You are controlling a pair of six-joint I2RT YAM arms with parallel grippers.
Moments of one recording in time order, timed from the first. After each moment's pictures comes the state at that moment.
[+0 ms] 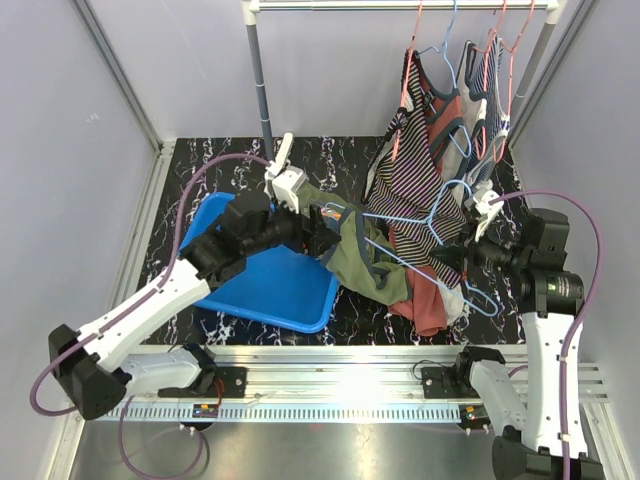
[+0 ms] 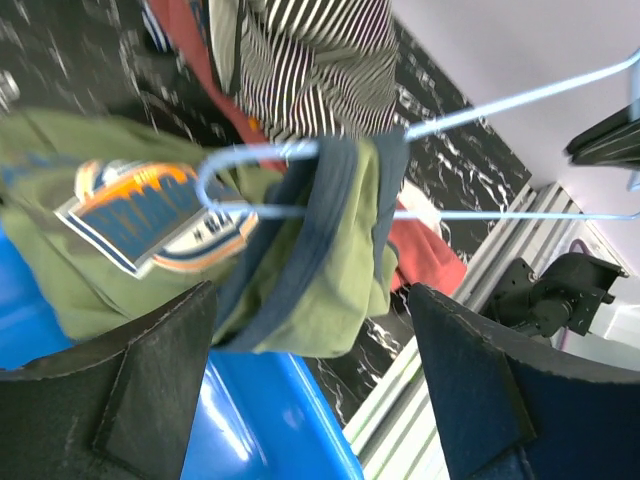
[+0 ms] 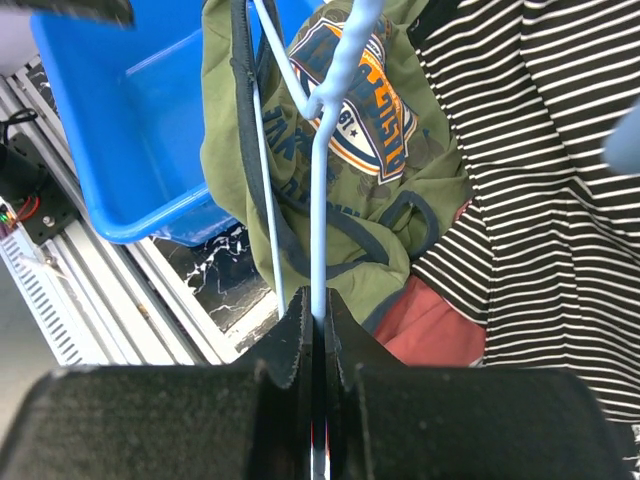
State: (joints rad) left arm -0.73 1.12 1.08 -0.26 0.22 -0.37; right arm -0.13 0.77 1.06 -0.90 -0.93 -0.35
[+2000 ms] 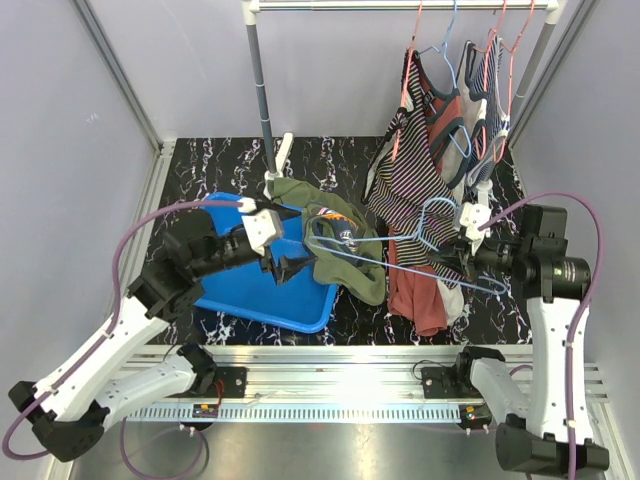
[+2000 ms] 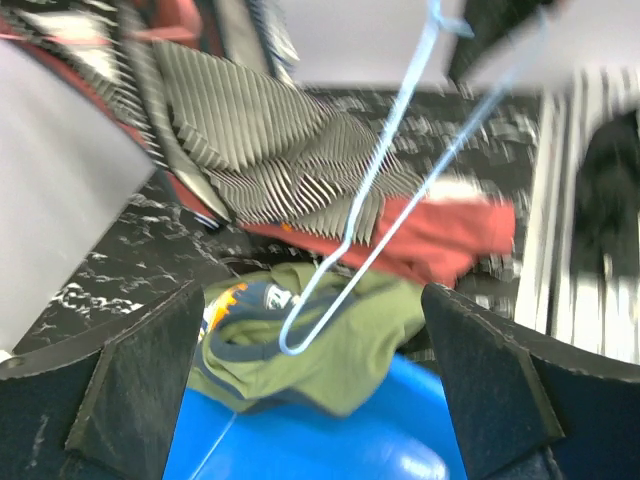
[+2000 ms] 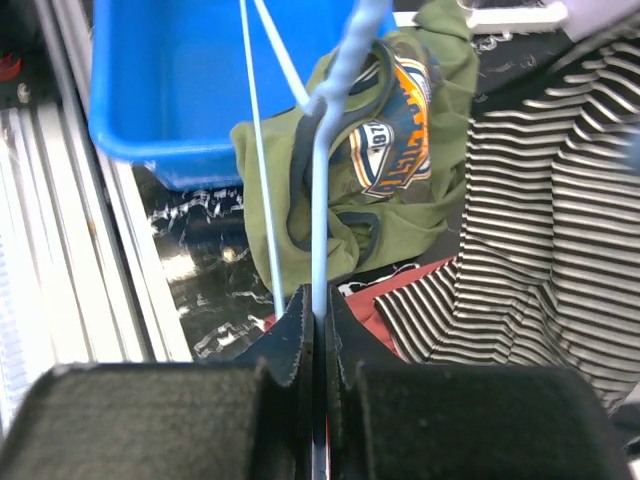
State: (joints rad) left arm -0.71 0.84 1.01 -0.22 0.47 0.23; right arm -0.13 0.85 1.17 -1.10 -1.08 -0.87
